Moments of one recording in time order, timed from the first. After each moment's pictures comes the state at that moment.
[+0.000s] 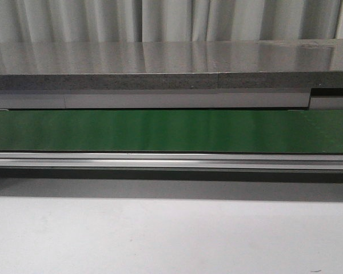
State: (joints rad) left arm 0.32 1.65 -1.43 -0.21 0.98 0.44; right arm -0.07 0.24 -0.24 0.17 0.35 -0.17
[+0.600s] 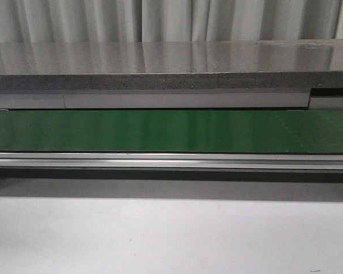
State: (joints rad) left arm 0.01 1.21 -1.06 -0.40 0.74 0.44; right arm -0.07 0.24 -0.24 0.17 0.35 -0.17
